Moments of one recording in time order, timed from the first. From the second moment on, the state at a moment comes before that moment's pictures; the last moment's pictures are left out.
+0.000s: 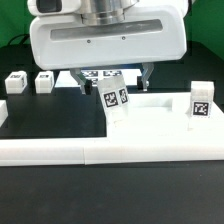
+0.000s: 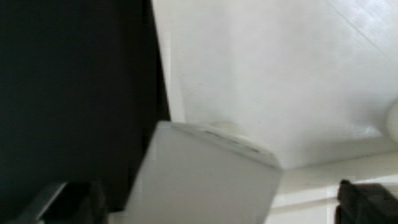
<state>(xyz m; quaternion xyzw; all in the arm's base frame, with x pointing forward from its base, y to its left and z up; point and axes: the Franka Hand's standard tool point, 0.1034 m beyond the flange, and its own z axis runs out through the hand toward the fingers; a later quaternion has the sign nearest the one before) 0.606 -0.011 0.080 -0.99 0.08 0.04 0.05</state>
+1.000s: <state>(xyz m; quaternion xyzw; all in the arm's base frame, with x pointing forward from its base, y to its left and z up) 0.605 -0.011 0.079 -0.98 0.18 0.05 0.05</state>
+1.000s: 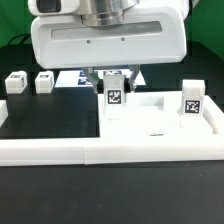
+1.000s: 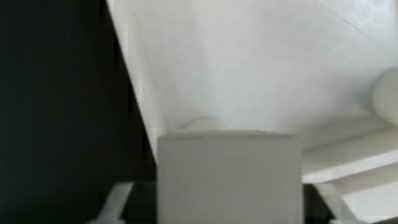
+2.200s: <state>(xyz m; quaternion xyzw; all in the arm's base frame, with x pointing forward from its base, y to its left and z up) 0.631 -0.011 0.070 -0.83 0.56 0.06 0.05</state>
